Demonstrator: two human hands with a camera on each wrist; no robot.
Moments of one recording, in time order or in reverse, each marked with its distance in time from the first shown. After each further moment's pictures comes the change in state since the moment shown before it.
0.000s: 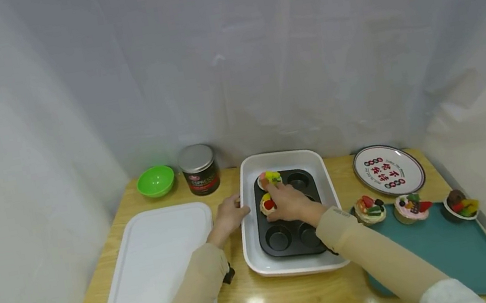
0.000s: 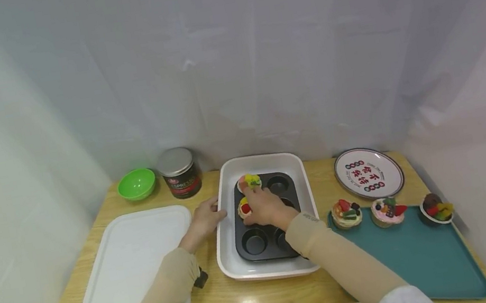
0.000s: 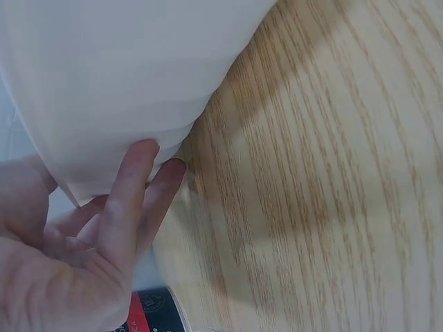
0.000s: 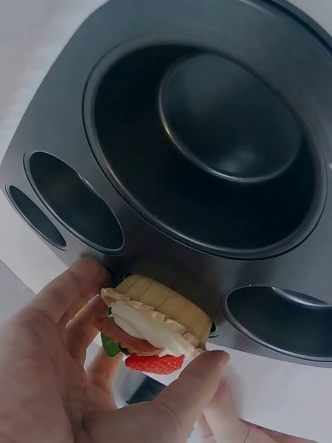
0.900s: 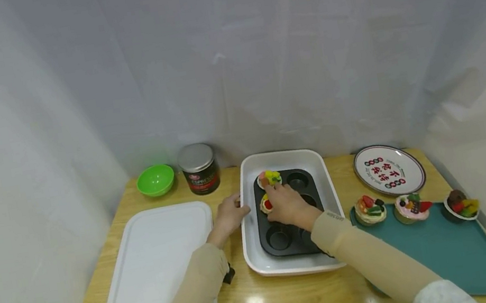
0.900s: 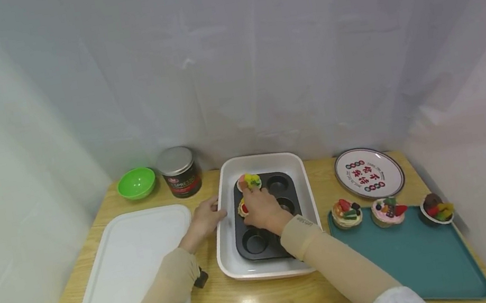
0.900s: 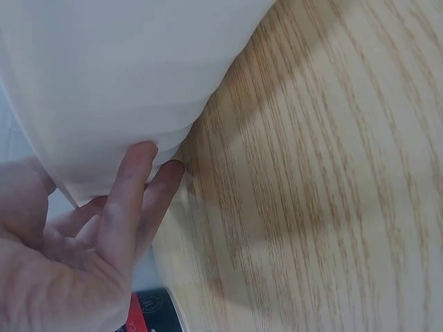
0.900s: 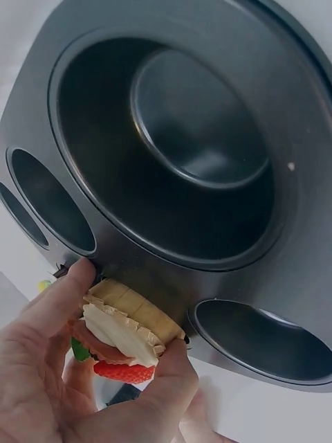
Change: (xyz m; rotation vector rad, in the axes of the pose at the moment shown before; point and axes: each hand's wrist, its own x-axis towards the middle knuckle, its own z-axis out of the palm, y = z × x) left_hand 0.001 -0.002 0.001 -0.023 -0.009 -0.005; right_hand 0.009 -0.009 0.013 -0.112 0.061 0.076
